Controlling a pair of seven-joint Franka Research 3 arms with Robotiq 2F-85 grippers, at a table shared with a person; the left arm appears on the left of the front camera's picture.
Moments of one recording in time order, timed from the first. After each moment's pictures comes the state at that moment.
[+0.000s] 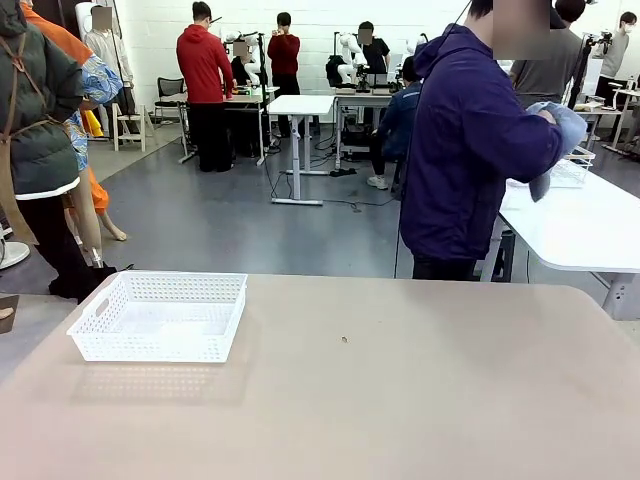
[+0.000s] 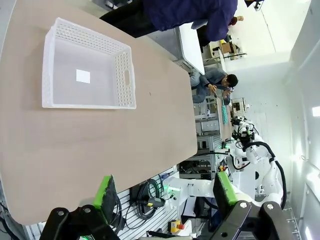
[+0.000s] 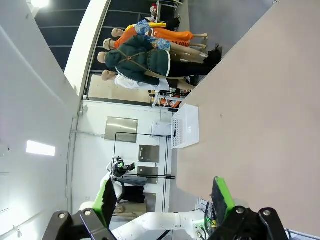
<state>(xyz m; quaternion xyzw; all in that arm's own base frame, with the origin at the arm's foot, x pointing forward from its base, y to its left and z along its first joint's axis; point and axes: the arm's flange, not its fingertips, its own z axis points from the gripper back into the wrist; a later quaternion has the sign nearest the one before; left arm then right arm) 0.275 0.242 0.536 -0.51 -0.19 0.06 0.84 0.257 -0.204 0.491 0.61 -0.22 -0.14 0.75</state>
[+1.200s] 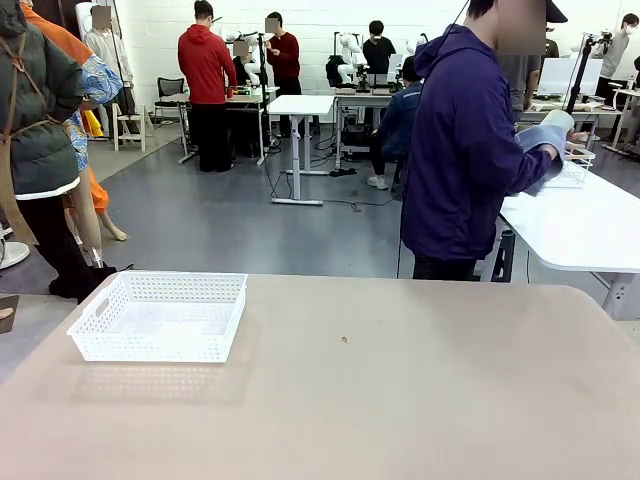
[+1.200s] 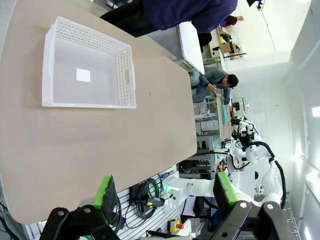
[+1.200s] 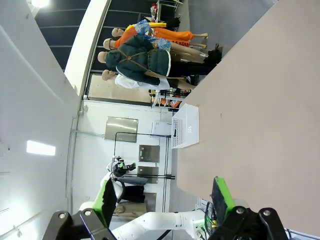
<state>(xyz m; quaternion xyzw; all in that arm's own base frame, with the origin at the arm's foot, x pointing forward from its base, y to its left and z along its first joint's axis) 0.275 0.242 0.536 -0.51 -0.19 0.06 0.84 0.257 -0.204 0.491 0.61 -0.22 -0.14 0.75</state>
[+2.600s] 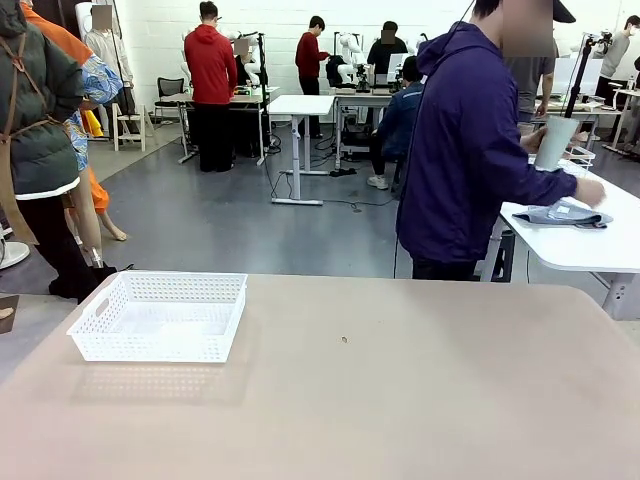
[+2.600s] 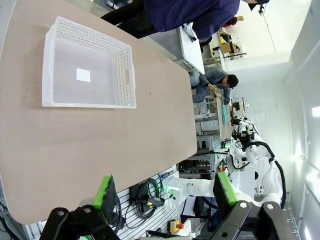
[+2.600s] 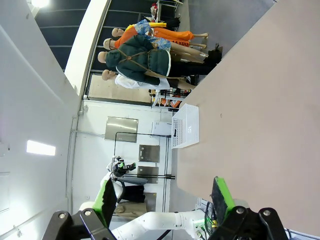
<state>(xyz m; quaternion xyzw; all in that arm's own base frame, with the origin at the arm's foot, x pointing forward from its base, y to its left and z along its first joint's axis) 0.275 0.242 0.536 -0.51 -0.19 0.06 0.84 0.257 -0.204 0.491 0.61 -0.22 -0.14 0.75</state>
